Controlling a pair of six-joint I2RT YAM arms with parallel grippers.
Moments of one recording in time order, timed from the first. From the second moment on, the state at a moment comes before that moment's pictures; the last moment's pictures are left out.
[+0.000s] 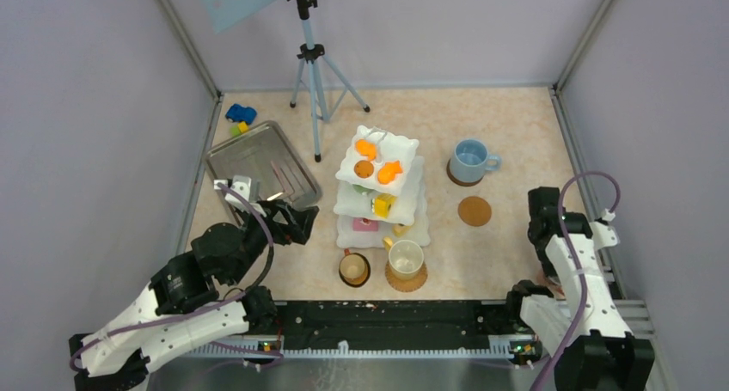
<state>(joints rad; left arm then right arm) -1.04 0.40 0.83 -0.61 -0.58 -0.46 -0.06 0.85 0.64 -1.16 0.69 1.35</state>
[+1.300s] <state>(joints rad) -1.04 0.44 0.83 -0.60 -0.57 -0.48 0.30 1.33 0.97 -0.74 0.15 0.23</state>
